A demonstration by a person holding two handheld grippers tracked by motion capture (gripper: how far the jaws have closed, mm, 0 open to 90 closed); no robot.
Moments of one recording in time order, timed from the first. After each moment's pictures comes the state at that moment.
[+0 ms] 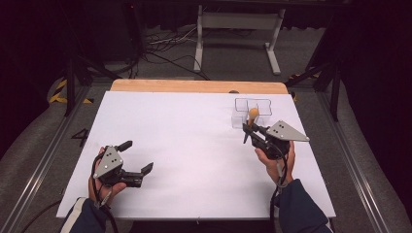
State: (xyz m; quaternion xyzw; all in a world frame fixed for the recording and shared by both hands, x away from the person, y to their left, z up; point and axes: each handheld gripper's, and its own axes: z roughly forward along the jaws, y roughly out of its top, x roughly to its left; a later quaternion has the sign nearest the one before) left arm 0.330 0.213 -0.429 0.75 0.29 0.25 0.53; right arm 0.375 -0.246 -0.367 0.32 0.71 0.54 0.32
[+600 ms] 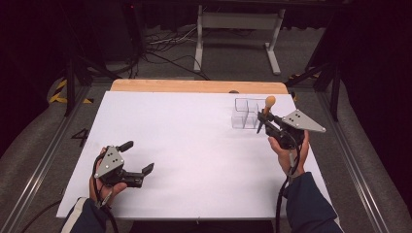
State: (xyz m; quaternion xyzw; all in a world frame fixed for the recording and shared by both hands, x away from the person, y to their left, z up) left arm 0.331 0.211 -0.431 0.76 0.29 0.25 0.53; right arm 0.388 -0.275 -0.345 0.35 0.69 0.52 0.36
